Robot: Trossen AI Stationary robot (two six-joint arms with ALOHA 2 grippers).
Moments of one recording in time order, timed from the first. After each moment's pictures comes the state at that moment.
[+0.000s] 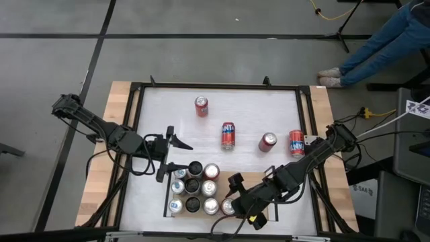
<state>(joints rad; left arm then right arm) -0.47 1.05 0.89 0.01 -0.40 -0.13 0.61 1.80 1.71 -0.75 0.09 0.01</state>
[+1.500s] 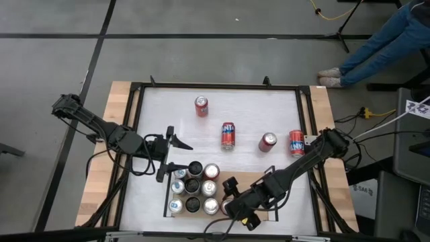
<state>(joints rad) -0.47 1.05 0.89 0.00 -0.40 -0.13 0.60 1.91 1.71 -0.76 0.06 -0.01</state>
